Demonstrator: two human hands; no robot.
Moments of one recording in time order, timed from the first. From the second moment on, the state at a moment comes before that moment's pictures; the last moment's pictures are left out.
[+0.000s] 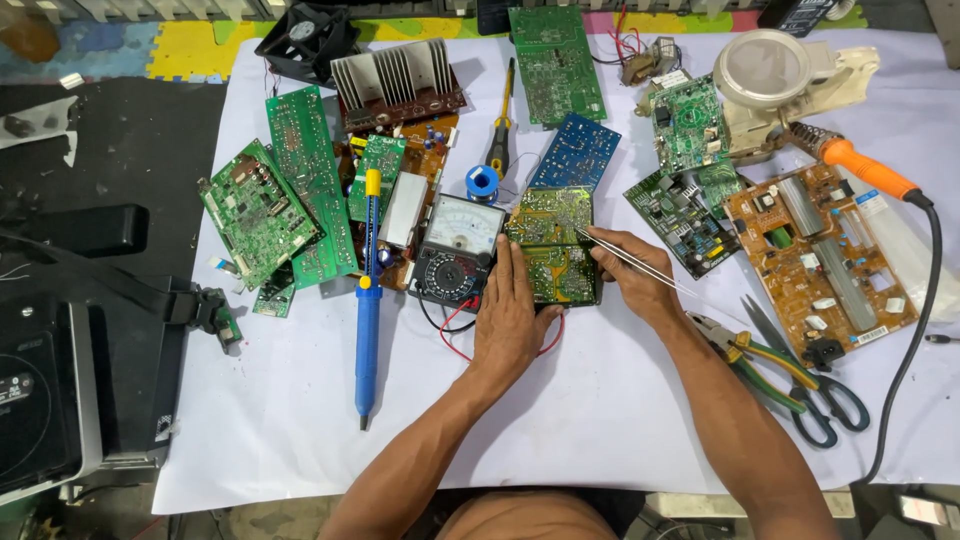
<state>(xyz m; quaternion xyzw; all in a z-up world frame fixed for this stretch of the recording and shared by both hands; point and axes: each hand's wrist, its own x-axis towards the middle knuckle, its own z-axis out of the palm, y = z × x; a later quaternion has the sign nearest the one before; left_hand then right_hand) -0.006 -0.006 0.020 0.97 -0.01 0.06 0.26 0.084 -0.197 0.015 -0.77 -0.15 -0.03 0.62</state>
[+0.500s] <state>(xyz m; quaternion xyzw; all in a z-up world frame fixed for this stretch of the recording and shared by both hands) -0.005 -0.008 0.022 0.96 0.01 0.05 0.27 0.087 -0.199 0.015 -0.76 -0.15 -0.02 0.63</state>
